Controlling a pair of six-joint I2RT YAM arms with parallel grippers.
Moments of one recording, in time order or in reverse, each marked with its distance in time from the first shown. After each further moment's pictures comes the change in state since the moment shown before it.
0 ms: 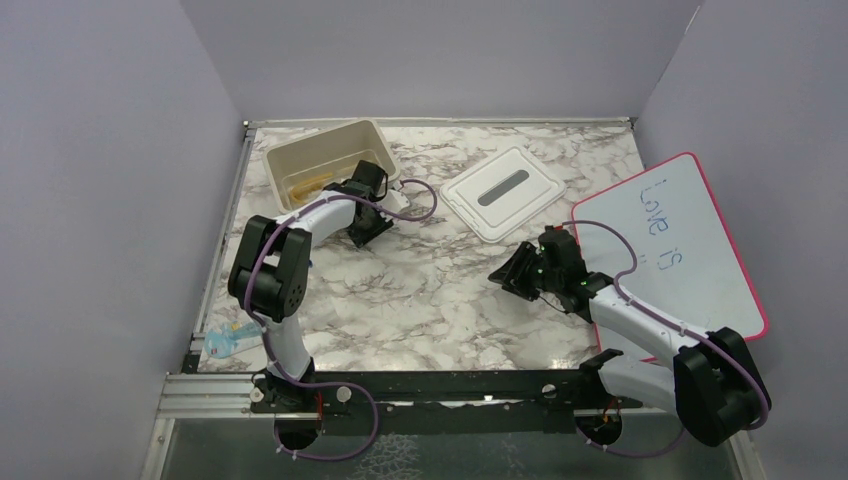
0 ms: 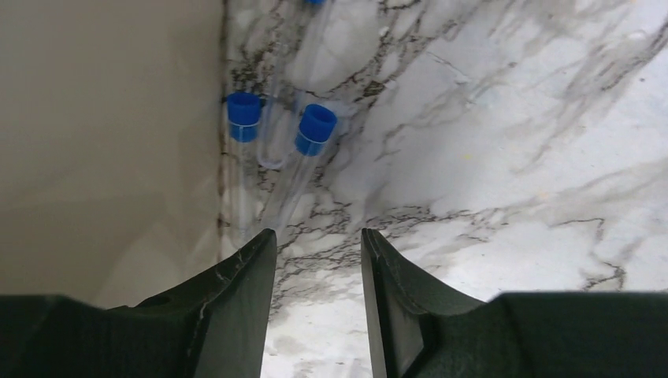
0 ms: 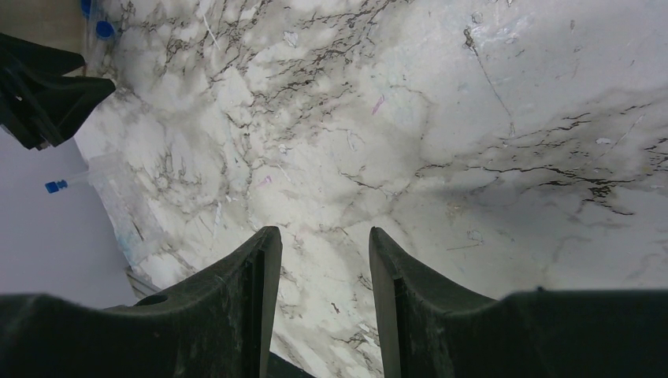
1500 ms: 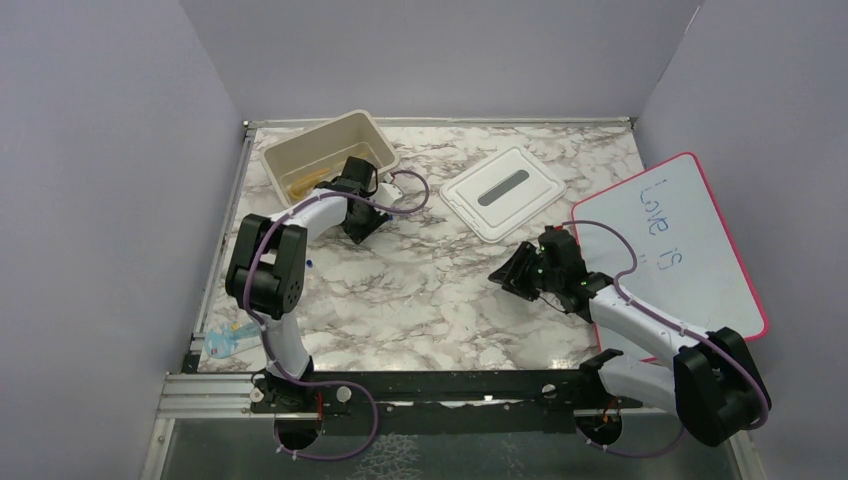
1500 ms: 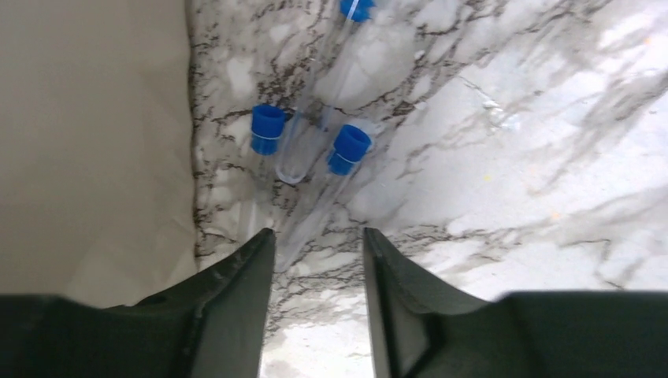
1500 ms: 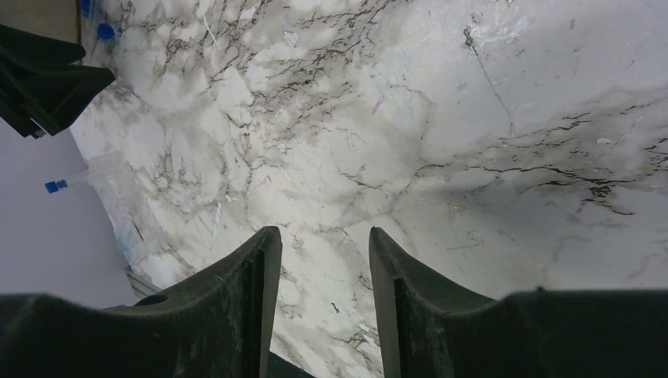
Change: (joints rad) left arm 0.062 0.015 0.009 0.058 0.078 -0.039; right arm 0.000 0.000 0.000 0.000 0.000 0.000
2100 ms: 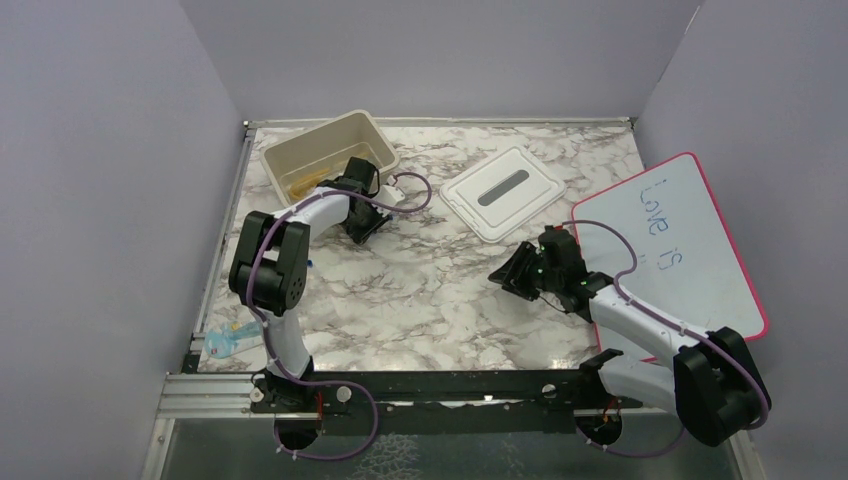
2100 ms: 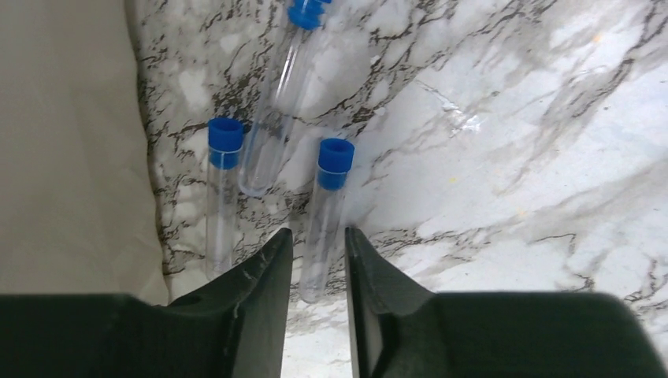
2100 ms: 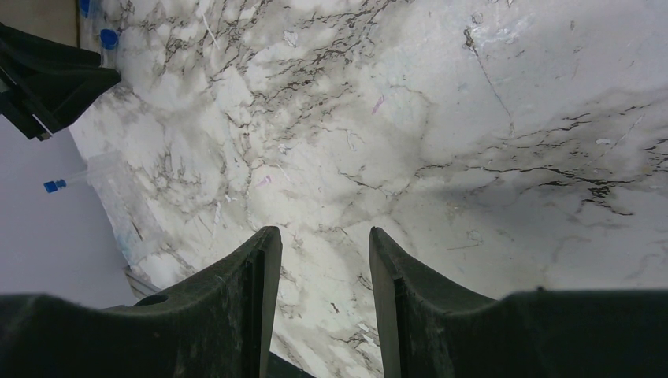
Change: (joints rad) left arm 0.000 0.011 -0.001 -0.025 0.064 0.007; right arm 0.000 0.000 0.000 0.000 0.000 0.000
